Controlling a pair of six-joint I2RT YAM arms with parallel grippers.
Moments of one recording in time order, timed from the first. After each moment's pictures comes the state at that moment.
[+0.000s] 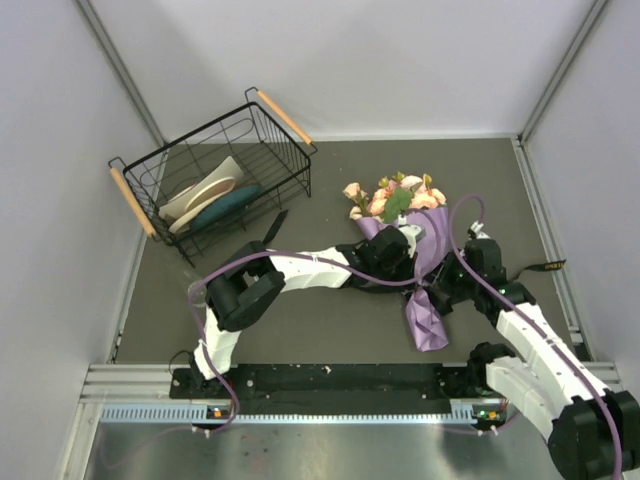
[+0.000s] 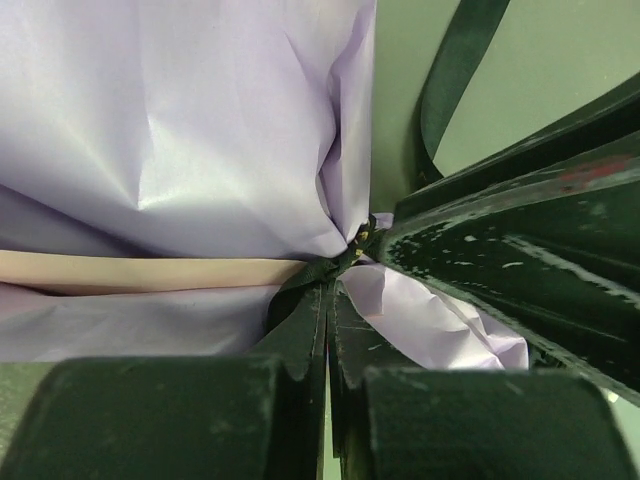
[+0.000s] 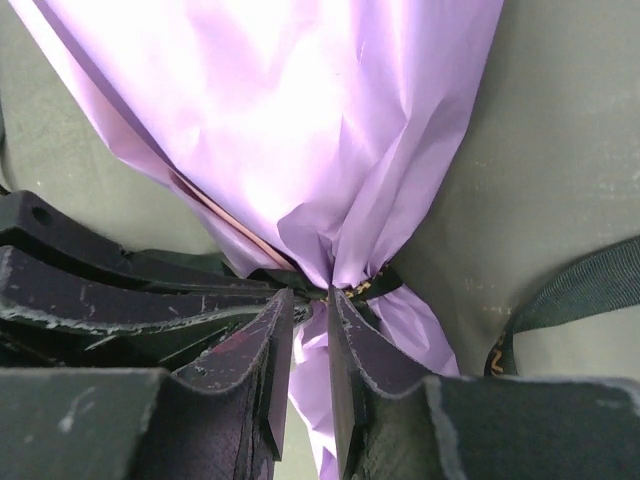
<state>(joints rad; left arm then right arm) -1.04 2.02 1.35 0.00 0.19 -0.54 0.22 0.80 0.45 -0.41 -0.12 0.72</state>
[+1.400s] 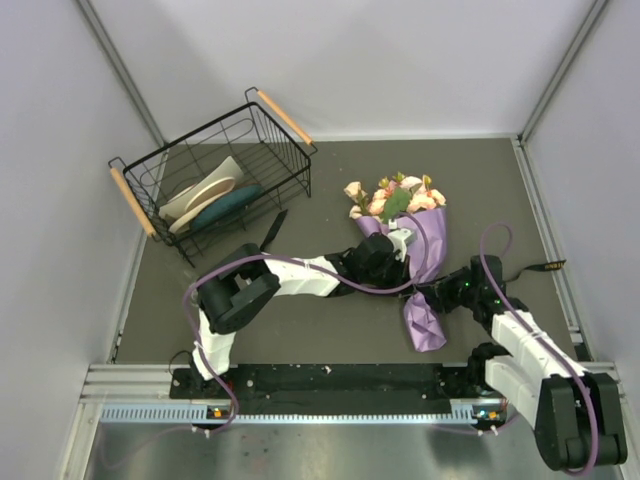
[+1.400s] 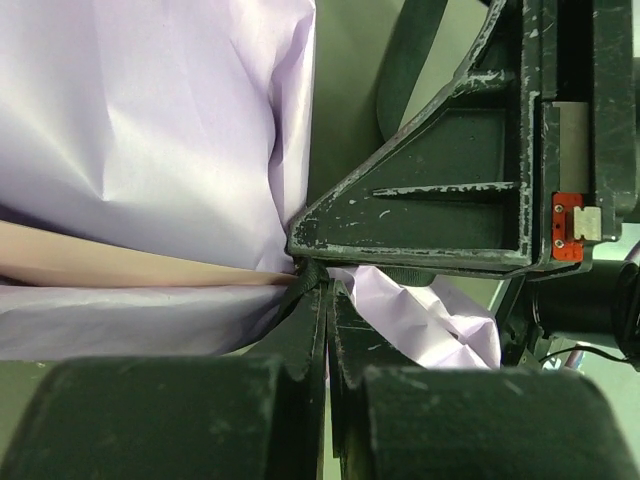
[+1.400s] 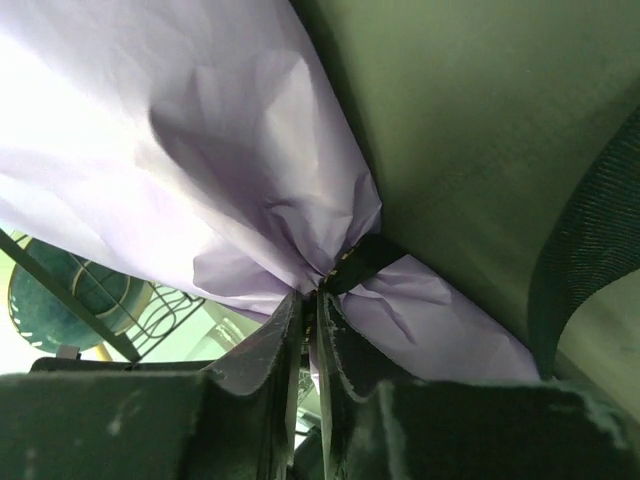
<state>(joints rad) -1.03 1.97 1.17 0.26 0.27 -0.60 0.09 0.89 0.25 -0.17 -0.34 1.31</state>
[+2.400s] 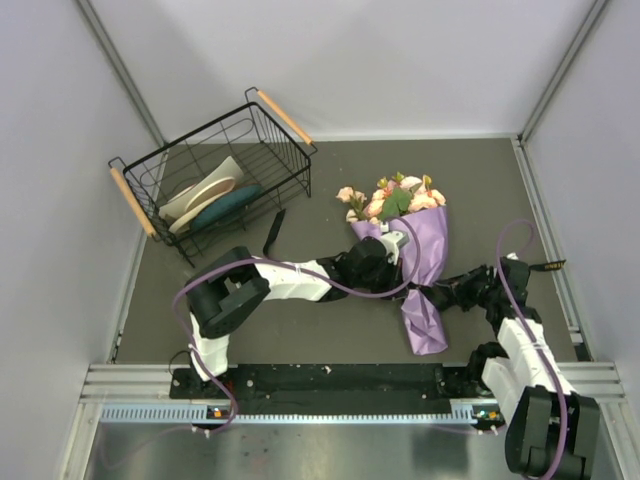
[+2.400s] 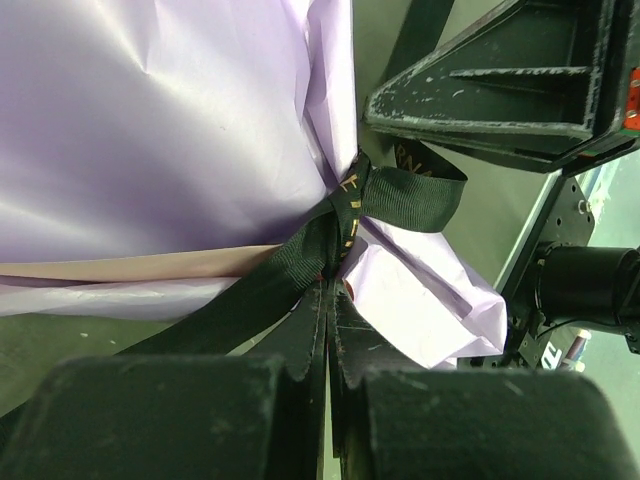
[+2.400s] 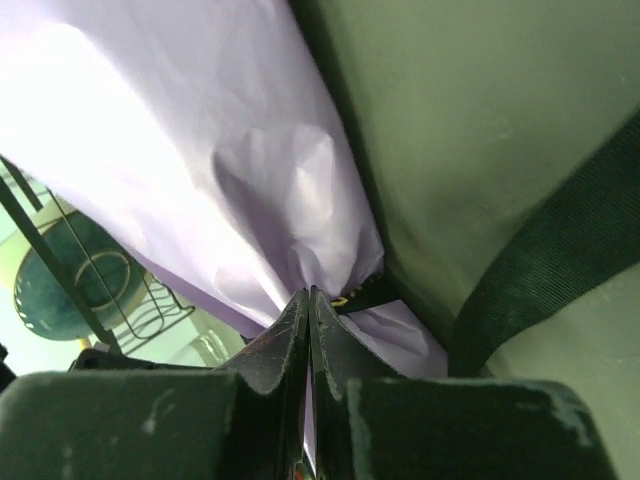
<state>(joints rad) -1.04 1.90 1.08 0.28 0.24 -0.61 -0.19 0.81 0.21 -0.17 -0.50 1.07</state>
